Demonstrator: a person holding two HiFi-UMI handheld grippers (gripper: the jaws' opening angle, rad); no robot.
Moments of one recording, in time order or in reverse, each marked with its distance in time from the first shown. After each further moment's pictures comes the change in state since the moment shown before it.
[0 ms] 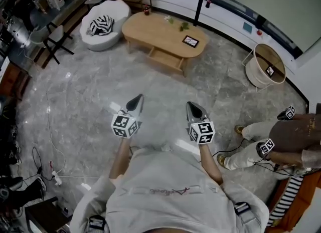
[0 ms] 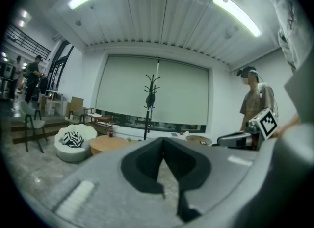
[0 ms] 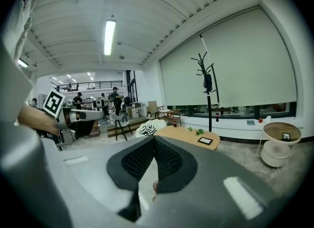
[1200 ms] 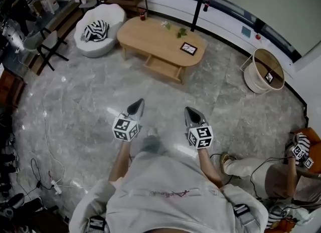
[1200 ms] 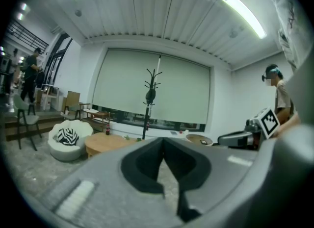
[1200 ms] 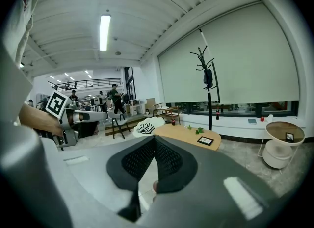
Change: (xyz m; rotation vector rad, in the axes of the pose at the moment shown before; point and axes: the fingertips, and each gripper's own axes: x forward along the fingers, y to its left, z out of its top) left arm 0.089 0.061 -0.007 -0.025 0.032 -0.037; right arm 0.086 -0.040 0.008 0.009 0.036 -0.010
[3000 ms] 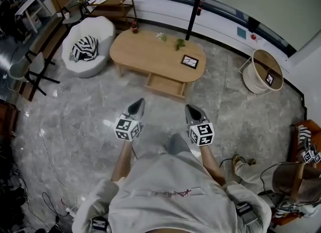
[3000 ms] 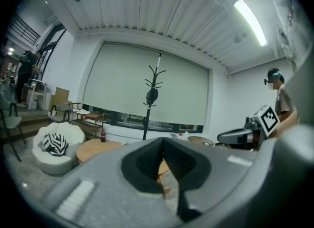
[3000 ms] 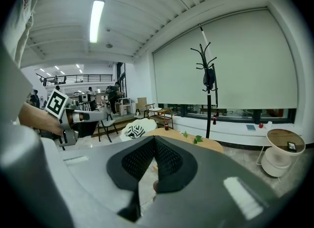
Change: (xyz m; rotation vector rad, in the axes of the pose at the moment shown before) left arm 0.131 0.211 0.052 0.009 -0.005 -0.118; right arm 0.225 -0.014 0.076 -0.024 0.003 -0.119
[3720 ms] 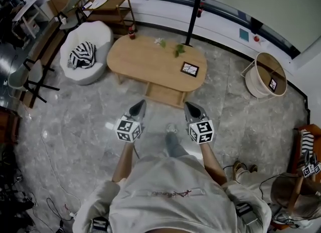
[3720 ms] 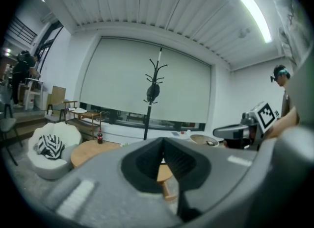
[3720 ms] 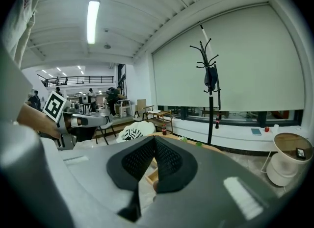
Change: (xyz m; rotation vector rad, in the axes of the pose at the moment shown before) left arm 0.111 0.040 0.011 0.003 0.036 -0.002; right arm 0.094 -0.080 0.036 -0.010 -0.019 0.024
